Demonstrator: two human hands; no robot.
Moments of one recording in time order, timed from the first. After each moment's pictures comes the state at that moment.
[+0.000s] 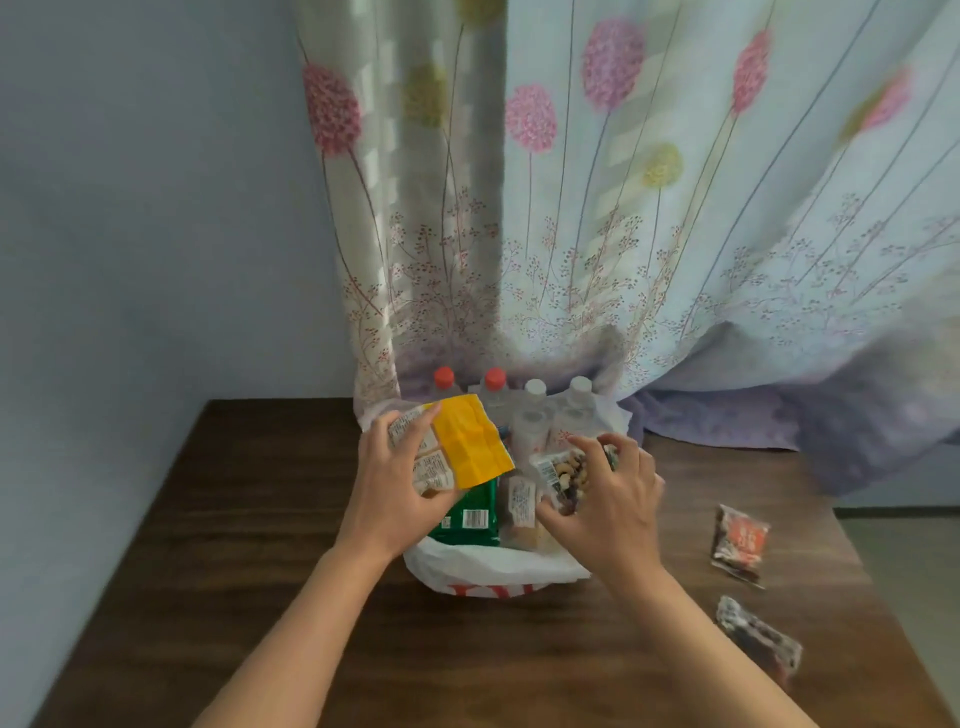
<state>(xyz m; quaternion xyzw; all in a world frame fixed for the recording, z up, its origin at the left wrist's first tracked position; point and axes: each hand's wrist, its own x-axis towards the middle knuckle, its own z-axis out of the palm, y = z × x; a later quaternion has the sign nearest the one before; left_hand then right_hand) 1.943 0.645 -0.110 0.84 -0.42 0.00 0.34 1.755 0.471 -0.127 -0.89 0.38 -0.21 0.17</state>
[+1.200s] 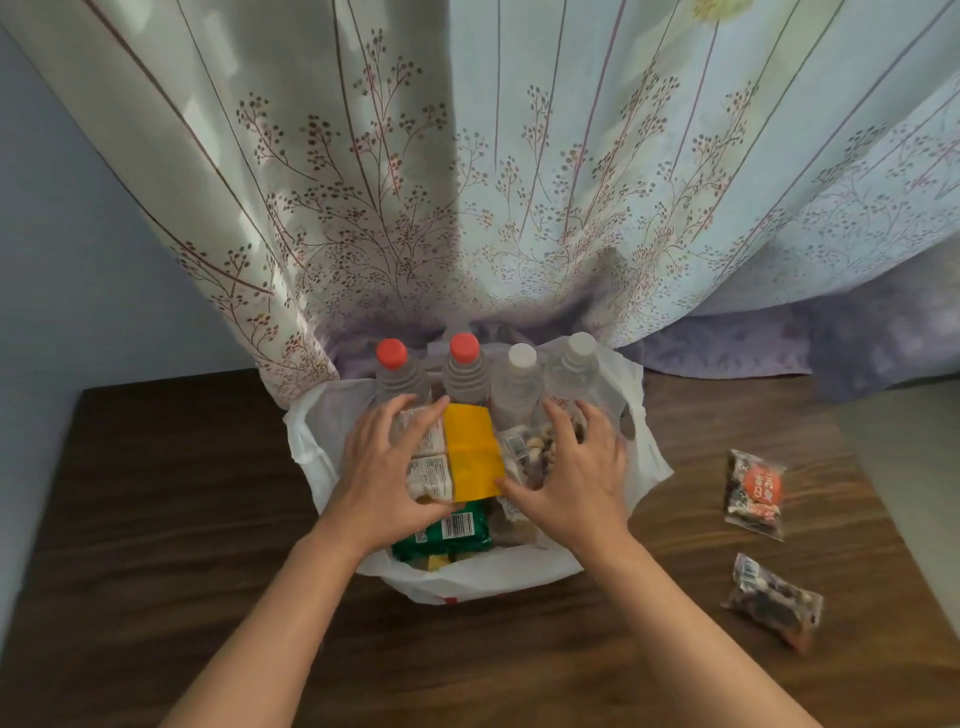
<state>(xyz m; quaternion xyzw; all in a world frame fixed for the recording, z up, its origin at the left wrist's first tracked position) 2.018 0.583 -0.206 0.82 -0.51 -0.16 0.21 1.825 0.434 -0.203 -0.86 0.46 -0.04 0.22</state>
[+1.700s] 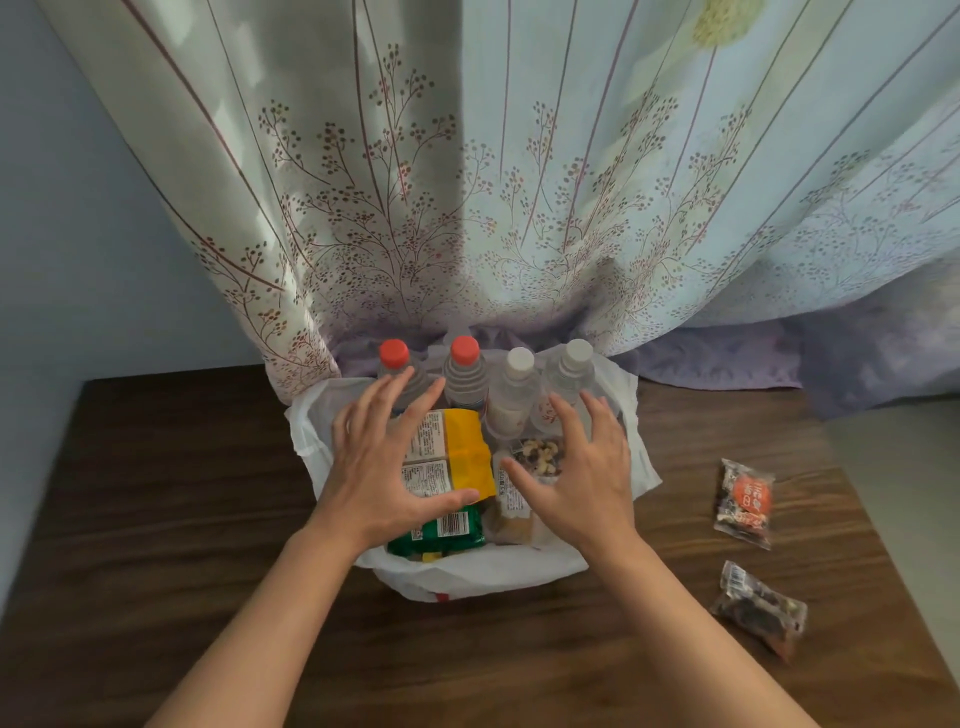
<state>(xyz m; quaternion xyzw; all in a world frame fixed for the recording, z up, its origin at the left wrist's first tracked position) 2.012 0.579 -0.180 0.82 -0.52 -0.09 0.22 1.816 0.428 -0.192 -0.86 0.43 -0.12 0.23</state>
